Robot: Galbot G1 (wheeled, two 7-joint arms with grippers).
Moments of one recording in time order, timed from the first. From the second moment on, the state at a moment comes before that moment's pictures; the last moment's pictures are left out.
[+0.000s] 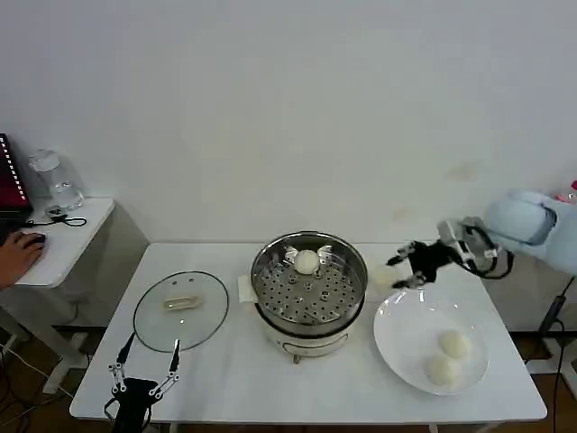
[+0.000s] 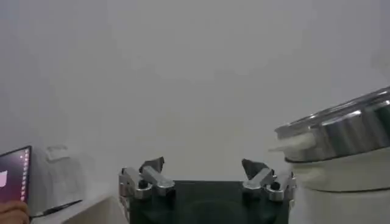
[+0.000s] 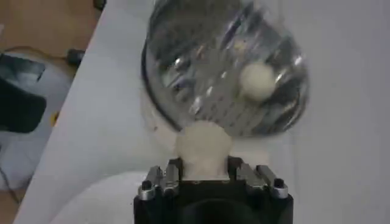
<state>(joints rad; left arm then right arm) 1.68 -1.38 -0.72 -1.79 0.06 -0.68 0.04 0.96 0.60 -1.73 1.63 0.76 -0.06 -0.79</state>
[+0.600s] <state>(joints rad) 1.67 -1.38 -0.74 -1.78 0.04 -0.69 0.04 0.82 0.97 -1.69 1.50 0.97 -0.21 -0.66</state>
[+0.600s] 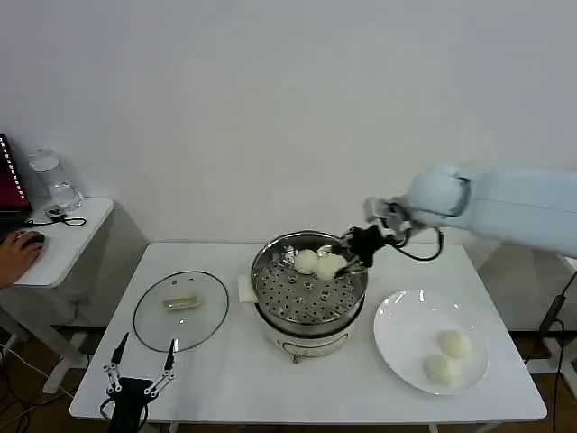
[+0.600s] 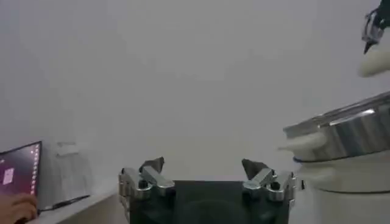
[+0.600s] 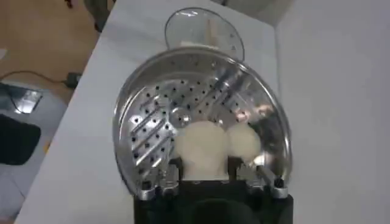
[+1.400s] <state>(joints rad) 1.66 -1.38 -0.73 -1.77 0.04 -0.68 0.04 0.64 1.15 -1.63 1.35 1.03 -0.27 -0.57</state>
